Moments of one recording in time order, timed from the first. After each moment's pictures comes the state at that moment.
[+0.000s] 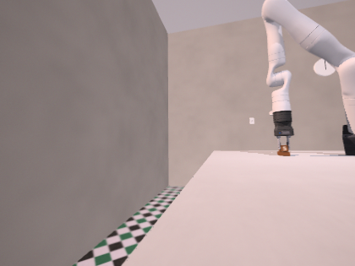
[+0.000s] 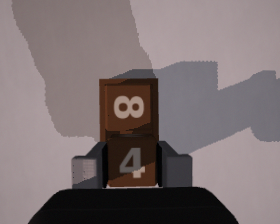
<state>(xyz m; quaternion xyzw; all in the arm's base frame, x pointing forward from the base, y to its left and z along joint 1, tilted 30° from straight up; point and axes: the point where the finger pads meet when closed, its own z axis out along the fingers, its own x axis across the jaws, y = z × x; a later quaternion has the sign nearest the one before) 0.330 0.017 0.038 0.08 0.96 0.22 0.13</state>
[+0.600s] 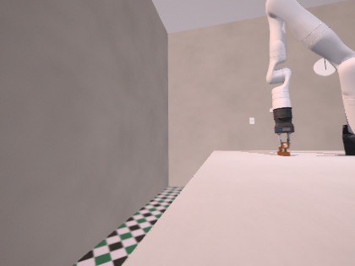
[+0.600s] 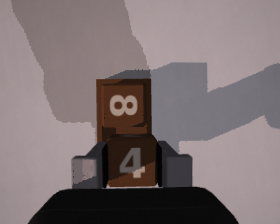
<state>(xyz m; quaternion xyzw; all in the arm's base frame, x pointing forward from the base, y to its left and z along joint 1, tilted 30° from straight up) 0.323 0.013 0.051 0.08 0.96 0.23 0.12</state>
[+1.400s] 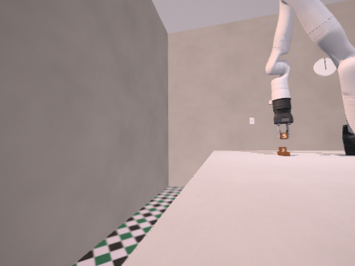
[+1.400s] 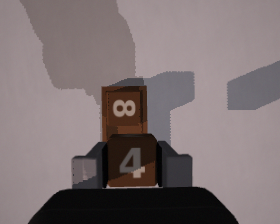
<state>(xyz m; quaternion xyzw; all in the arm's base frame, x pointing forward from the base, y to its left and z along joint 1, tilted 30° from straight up) 0.309 -0.007 0.089 0.08 0.96 0.23 0.12</state>
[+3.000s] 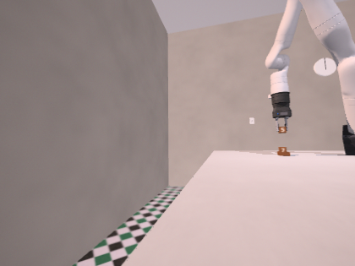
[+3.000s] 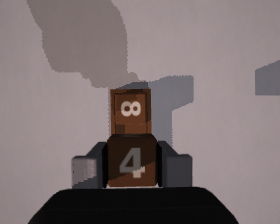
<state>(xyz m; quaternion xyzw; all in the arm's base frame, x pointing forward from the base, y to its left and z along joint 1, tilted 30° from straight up) 0.305 -0.021 0.116 0.08 0.96 0.22 0.13</state>
